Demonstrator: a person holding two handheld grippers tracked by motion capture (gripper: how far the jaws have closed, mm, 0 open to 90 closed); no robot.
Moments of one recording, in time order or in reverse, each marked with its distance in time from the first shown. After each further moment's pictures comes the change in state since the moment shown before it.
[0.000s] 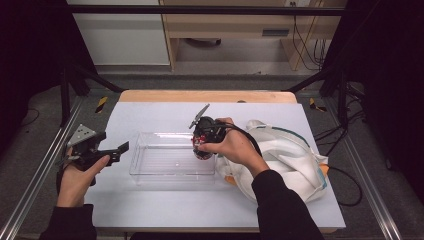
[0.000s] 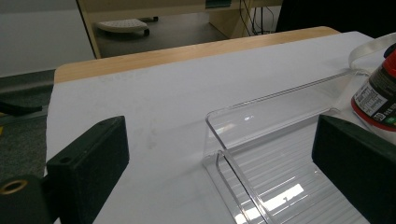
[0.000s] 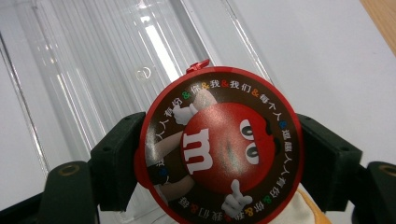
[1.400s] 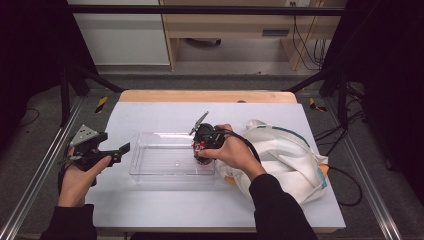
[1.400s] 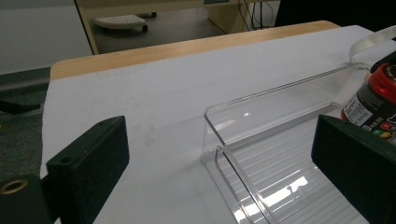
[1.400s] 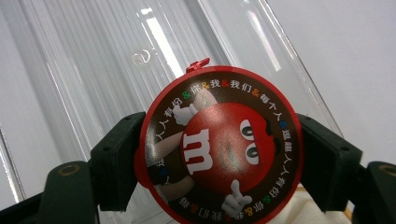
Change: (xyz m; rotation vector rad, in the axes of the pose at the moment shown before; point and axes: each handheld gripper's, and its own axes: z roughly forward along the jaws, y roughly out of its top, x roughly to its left) left arm -0.001 -0.002 0.003 0.014 -0.005 0.007; right arm 0.004 -0.012 0.025 0.025 0.006 0.008
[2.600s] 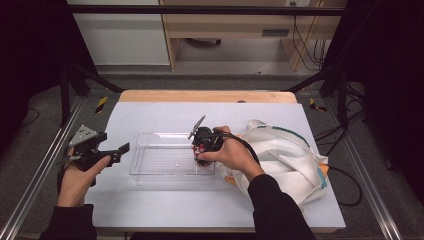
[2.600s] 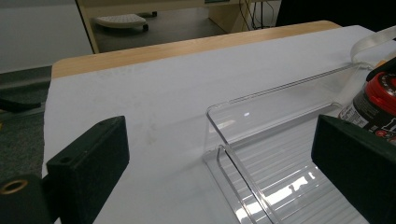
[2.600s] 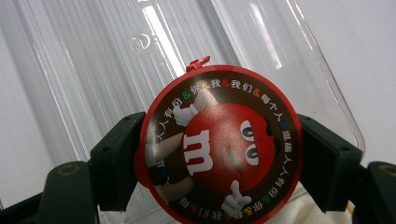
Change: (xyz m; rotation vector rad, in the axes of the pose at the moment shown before) left arm 0.002 -0.001 0.000 0.003 0.002 -0.004; right arm 0.004 -0.002 0.011 0.036 -0.013 -0.038
